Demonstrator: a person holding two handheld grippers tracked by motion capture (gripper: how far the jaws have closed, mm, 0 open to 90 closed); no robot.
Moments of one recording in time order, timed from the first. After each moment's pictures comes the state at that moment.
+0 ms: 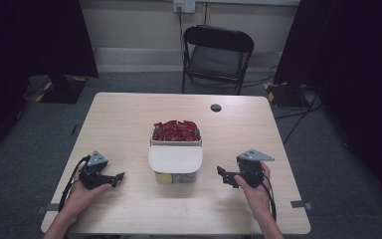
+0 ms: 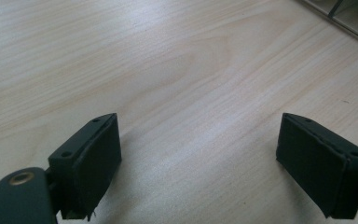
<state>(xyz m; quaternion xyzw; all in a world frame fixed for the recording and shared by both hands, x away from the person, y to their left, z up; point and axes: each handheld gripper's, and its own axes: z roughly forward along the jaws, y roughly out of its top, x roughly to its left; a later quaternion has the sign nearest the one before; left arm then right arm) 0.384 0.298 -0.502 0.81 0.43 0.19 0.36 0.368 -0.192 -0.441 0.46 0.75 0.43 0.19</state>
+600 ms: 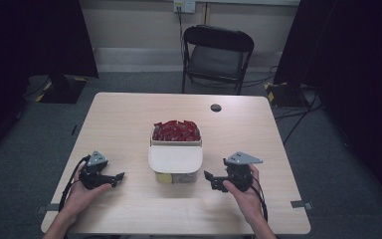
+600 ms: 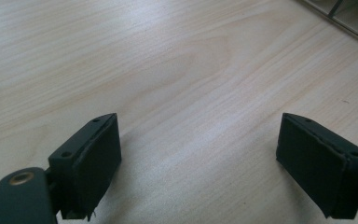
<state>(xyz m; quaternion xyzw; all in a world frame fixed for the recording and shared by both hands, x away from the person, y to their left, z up) 0.384 0.298 -0.502 0.81 0.43 0.19 0.36 0.353 -0.159 -0.431 0.41 0.78 0.44 0.17</state>
